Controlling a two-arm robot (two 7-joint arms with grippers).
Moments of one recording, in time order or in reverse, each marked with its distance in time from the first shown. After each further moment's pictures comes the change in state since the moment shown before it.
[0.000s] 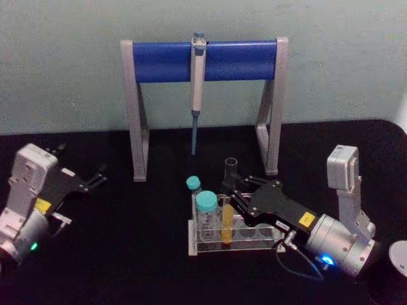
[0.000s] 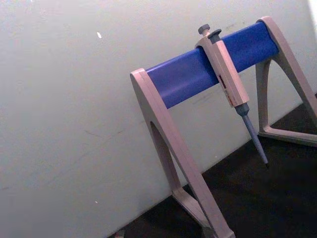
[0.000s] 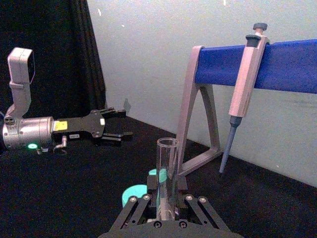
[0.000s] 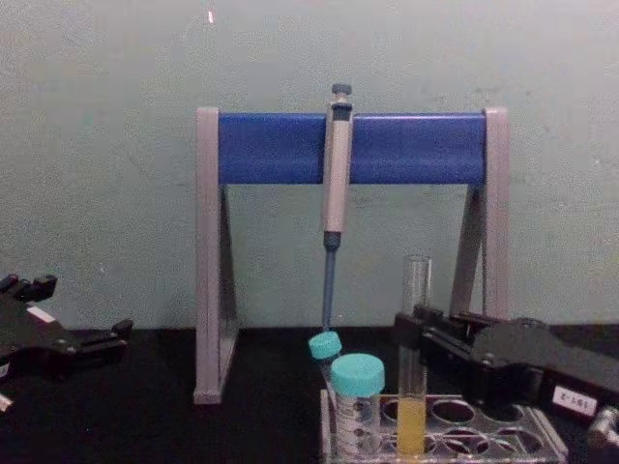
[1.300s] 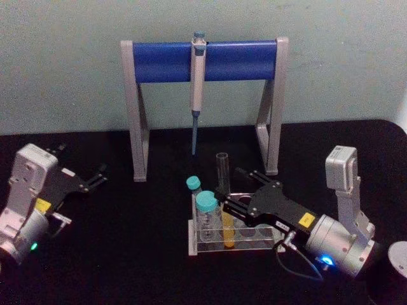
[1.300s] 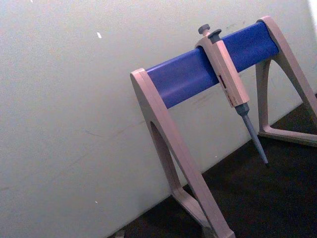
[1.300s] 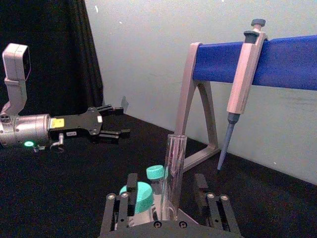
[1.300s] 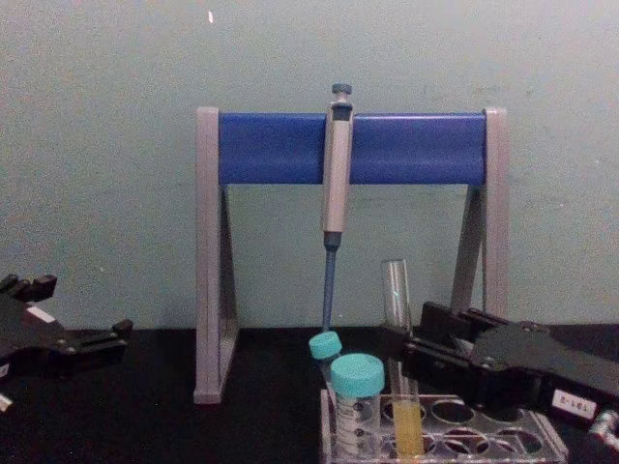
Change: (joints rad) left arm 0.000 0.000 0.000 0.000 0.000 0.000 0.000; right arm -0.003 -0.003 0.003 0.000 -0.012 0.006 -0.010
